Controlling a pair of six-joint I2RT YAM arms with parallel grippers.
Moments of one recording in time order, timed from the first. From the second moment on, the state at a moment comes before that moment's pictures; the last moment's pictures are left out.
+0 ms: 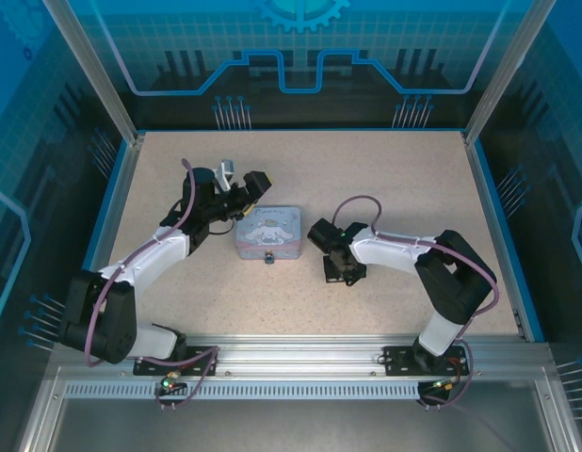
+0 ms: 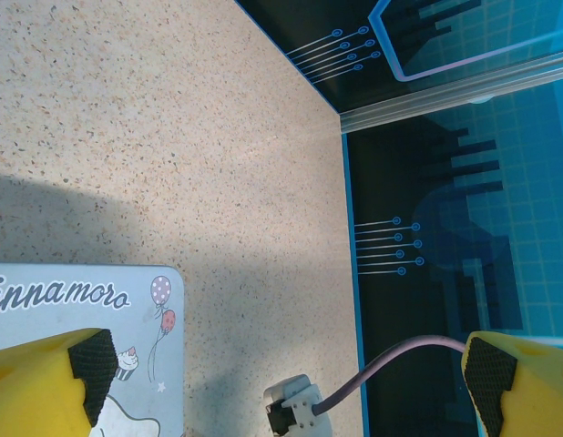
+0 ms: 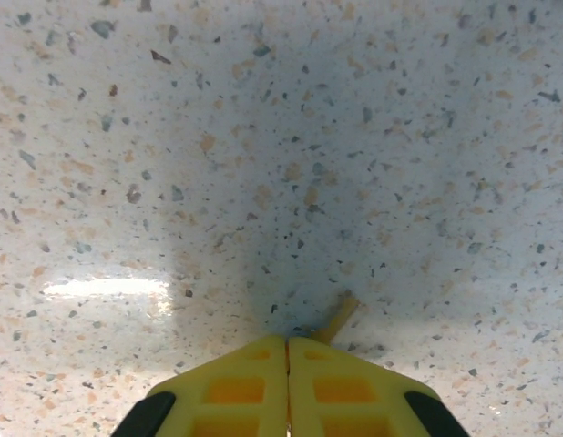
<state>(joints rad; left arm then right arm) -0.25 1.38 0.83 0.15 0.50 -1.01 0.76 1.70 0.98 -0.79 0.15 0.73</state>
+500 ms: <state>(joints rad) -0.25 1.38 0.83 0.15 0.50 -1.01 0.69 1.53 0.90 -0.71 0.06 0.66</state>
